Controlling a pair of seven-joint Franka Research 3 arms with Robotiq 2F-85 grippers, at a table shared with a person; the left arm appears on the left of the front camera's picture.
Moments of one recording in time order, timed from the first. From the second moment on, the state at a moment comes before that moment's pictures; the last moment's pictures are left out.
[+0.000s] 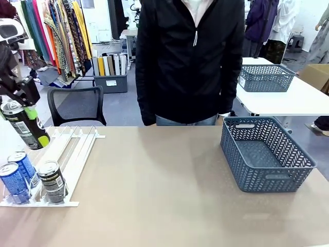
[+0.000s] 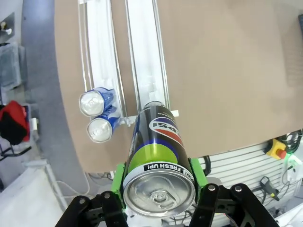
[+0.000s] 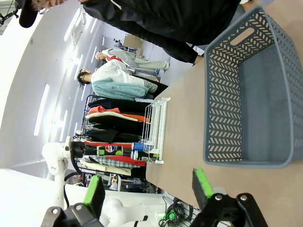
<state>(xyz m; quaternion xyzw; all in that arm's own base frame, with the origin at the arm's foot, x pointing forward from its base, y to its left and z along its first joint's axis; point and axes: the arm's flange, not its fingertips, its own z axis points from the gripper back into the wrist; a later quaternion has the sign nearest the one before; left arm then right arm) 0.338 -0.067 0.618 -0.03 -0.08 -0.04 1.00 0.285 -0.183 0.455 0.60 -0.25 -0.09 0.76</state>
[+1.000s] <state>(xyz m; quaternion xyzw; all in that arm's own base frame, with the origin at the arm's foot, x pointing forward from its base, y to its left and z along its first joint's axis) 0.361 -0.327 0.565 -0.06 -0.11 -0.18 0.98 0.285 -0.184 0.456 0.60 -0.25 -0.09 0.76</state>
